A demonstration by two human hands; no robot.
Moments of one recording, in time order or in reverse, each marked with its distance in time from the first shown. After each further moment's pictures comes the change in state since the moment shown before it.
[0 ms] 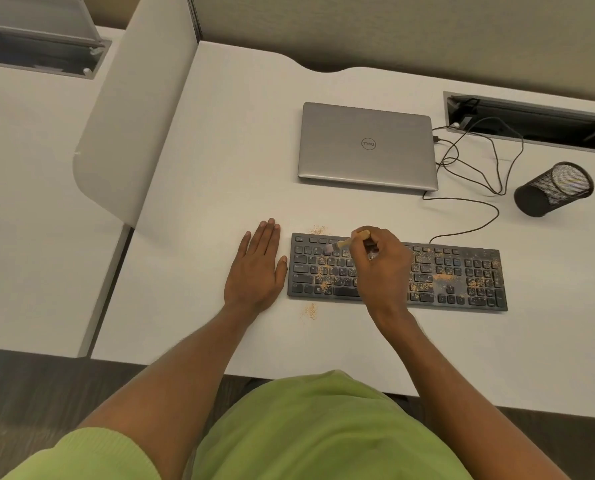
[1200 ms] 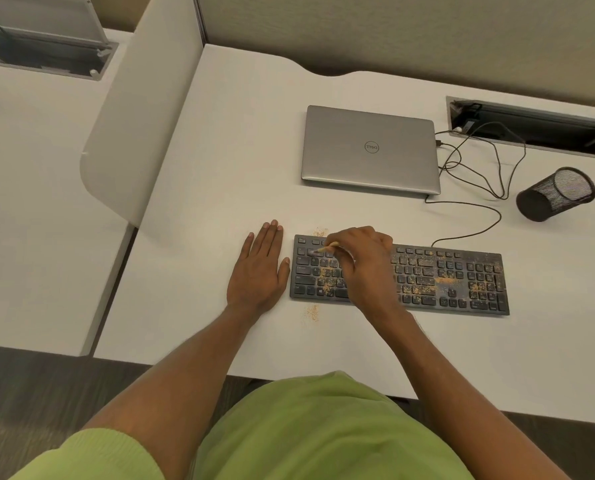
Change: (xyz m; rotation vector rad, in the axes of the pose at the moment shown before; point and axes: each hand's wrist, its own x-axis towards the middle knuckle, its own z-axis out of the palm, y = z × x) left_hand 0.001 -0.001 0.001 -0.021 0.014 0.004; right_hand 0.008 0.009 0.012 -0.251 -0.254 -0.329
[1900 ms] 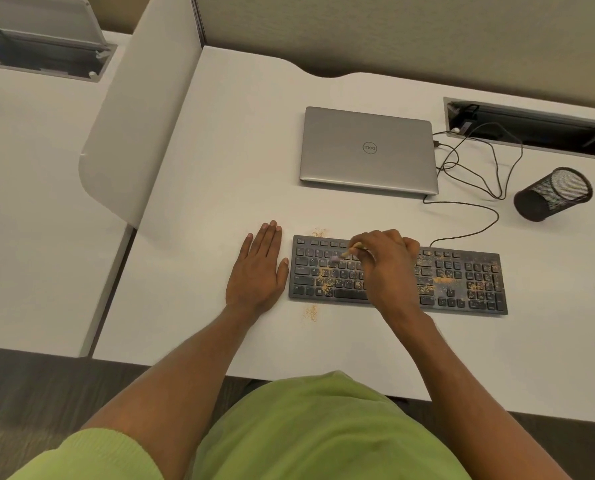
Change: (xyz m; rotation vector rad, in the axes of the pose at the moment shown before) left_hand -0.001 0.000 0.000 0.009 -0.002 -0.005; right_hand -0.004 0.015 -0.023 -0.155 -0.017 0.142
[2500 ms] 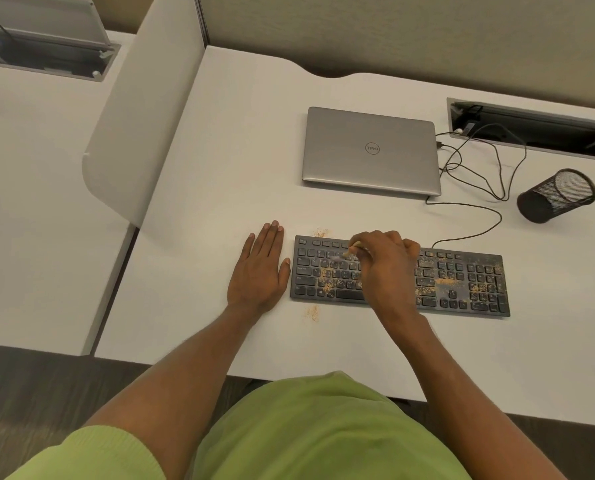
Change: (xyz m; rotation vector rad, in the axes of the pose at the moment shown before) left_hand 0.000 0.000 -0.002 0.001 -0.015 0.000; right_hand 0.001 -0.005 0.007 -0.041 0.036 0.038
